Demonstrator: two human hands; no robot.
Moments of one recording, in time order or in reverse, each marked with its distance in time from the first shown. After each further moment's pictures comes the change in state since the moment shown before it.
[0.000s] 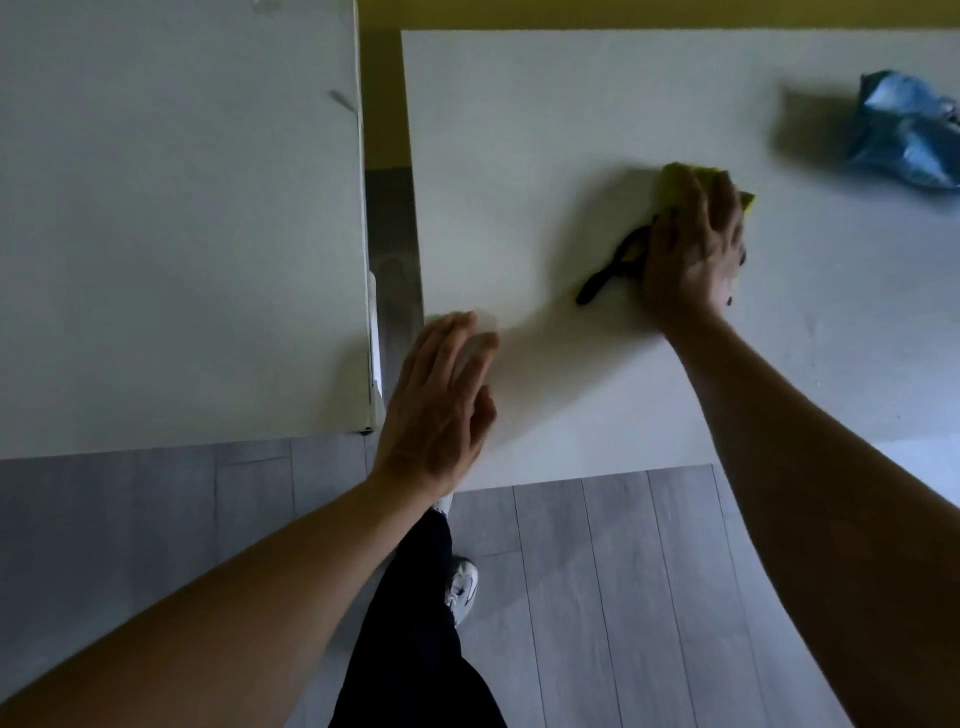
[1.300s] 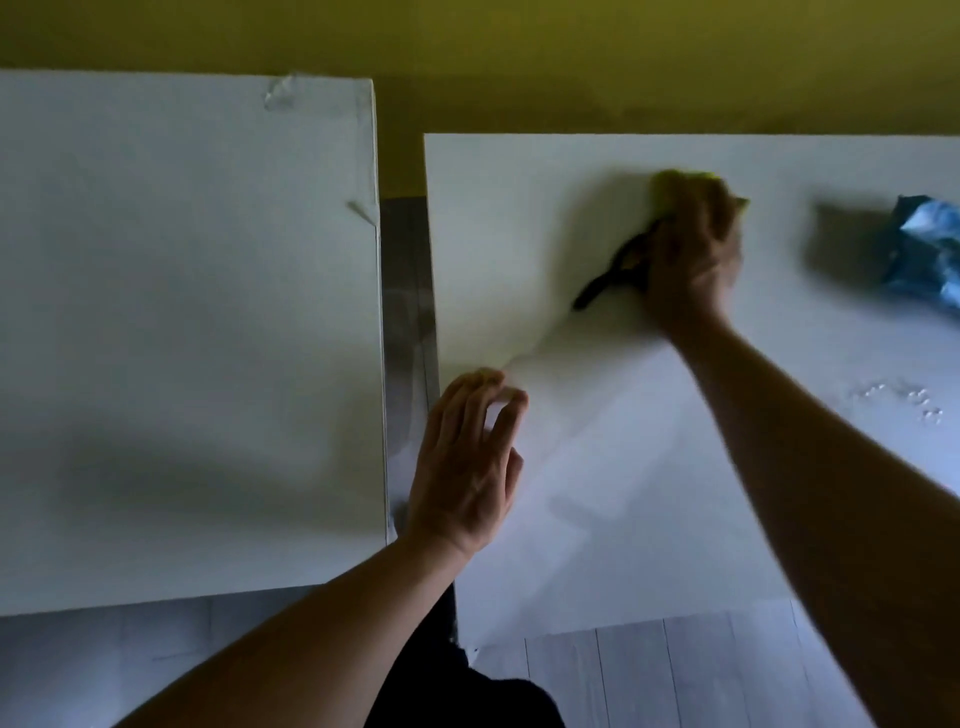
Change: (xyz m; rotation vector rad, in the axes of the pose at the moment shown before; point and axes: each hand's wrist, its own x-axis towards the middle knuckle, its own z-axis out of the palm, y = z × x) left_hand 0.085 -0.015 -0.009 -0.051 0.029 -0.017; right_hand 0.122 -0.035 0.050 0.017 0.012 -0.167
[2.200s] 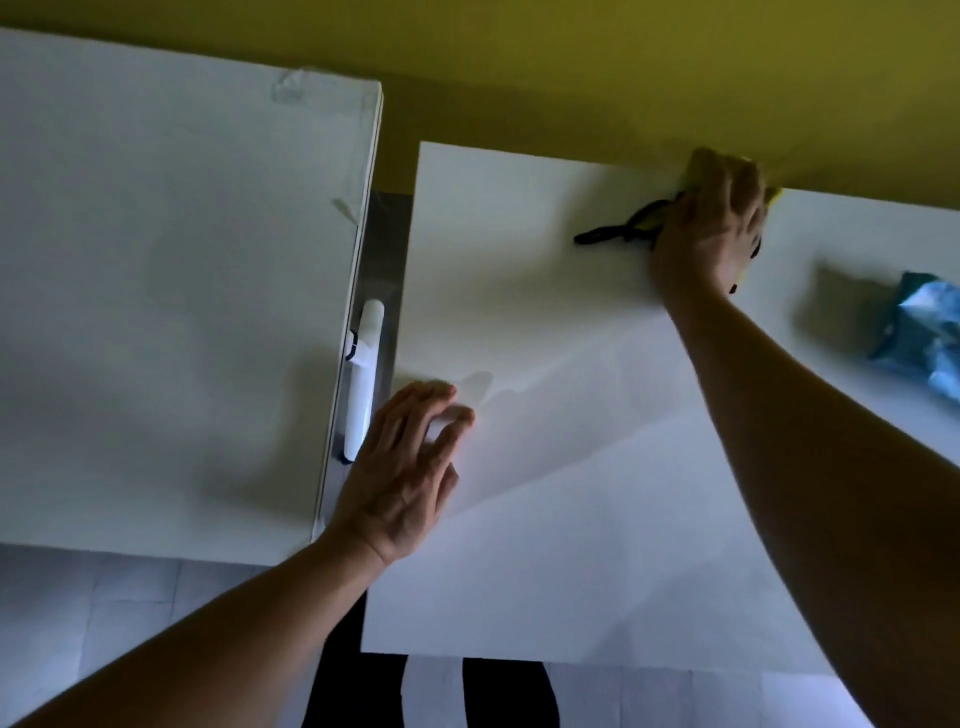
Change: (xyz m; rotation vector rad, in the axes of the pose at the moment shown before) left_hand 0.003 0.001 0.000 0.112 0.007 0.011; right_hand 0.077 0.010 0.010 -0.010 -0.019 0.222
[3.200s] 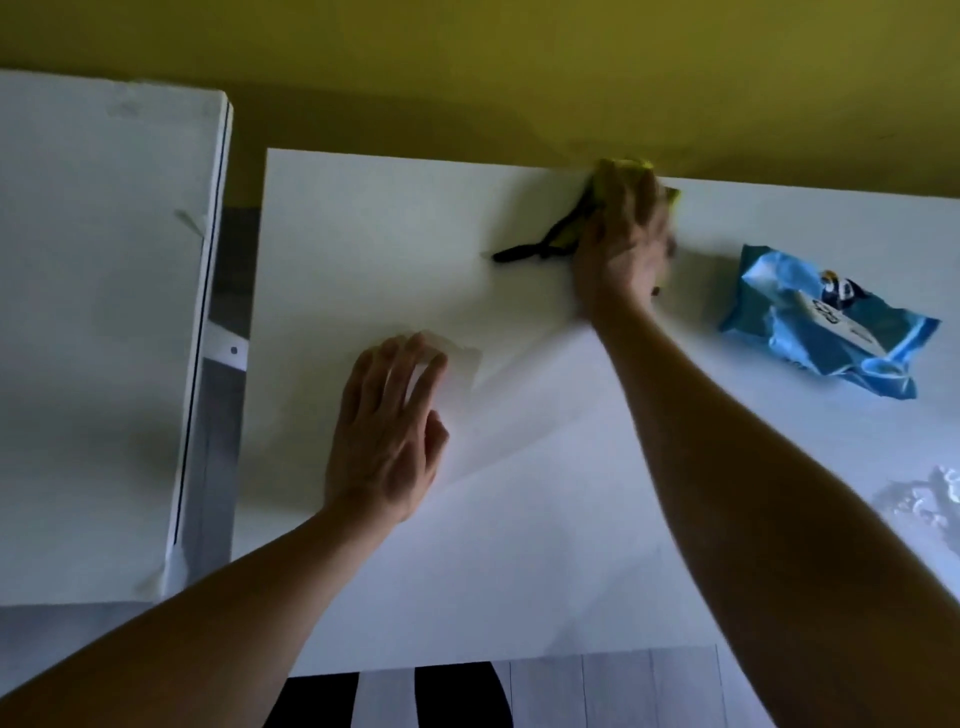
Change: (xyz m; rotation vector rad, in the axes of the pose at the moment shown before) left_hand 0.078 0.089 0.045 0.133 -0.025 -0.110; right_hand 0.009 0.067 -0.035 0.024 -0.047 -0.122
